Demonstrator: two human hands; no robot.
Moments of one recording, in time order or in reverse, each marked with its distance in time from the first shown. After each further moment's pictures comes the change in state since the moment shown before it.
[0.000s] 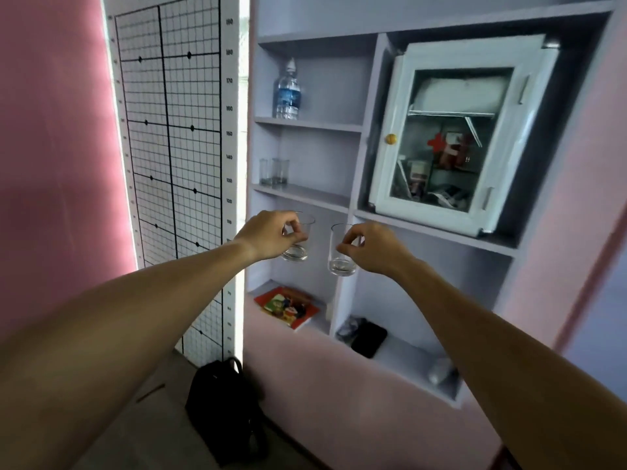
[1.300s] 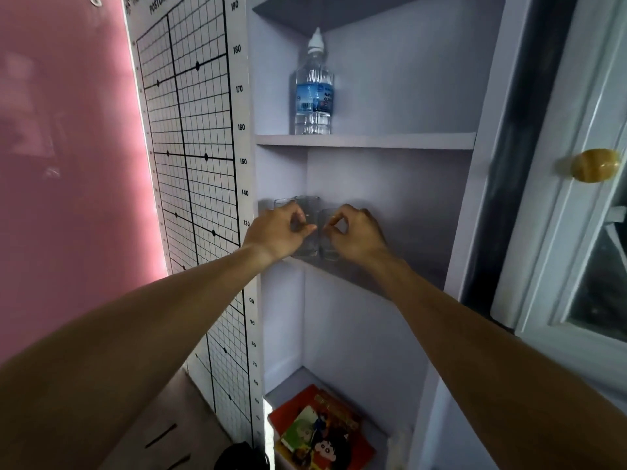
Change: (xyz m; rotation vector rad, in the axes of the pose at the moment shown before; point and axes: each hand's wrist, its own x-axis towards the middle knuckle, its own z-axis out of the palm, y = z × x) left_hand 0.345 -0.196 0.053 0.166 0.304 -0.138; right_hand 0.431 0.054 0.140 0.312 0.157 -0.152
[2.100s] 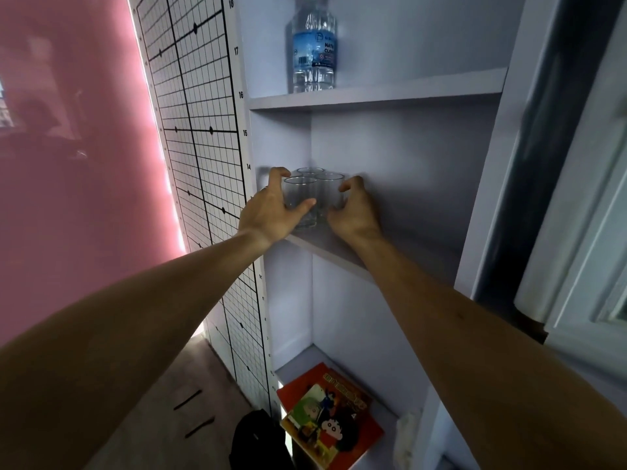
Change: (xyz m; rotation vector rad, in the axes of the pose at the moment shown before) left_hand 0.005 -0.015 0.023 0.082 0.127 -0.116; right_hand 0.019 0.016 0.036 0.166 0.061 0.150
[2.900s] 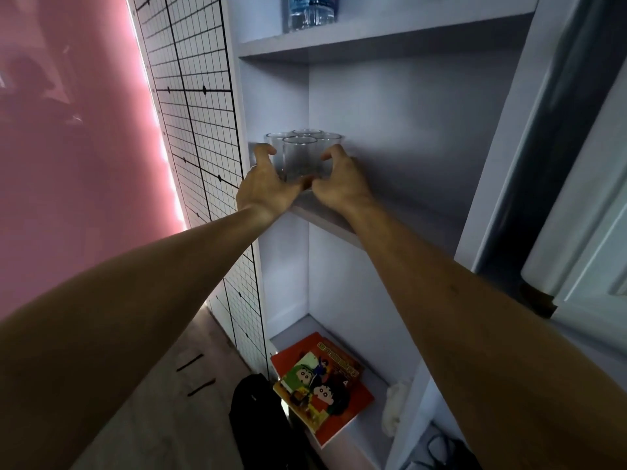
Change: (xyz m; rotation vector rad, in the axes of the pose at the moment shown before) left_hand -0.014 0.003 0.024 -0.135 0.012 -0.247; right_hand -0.001 -0.001 0.007 -0.066 -0.153 -0.056
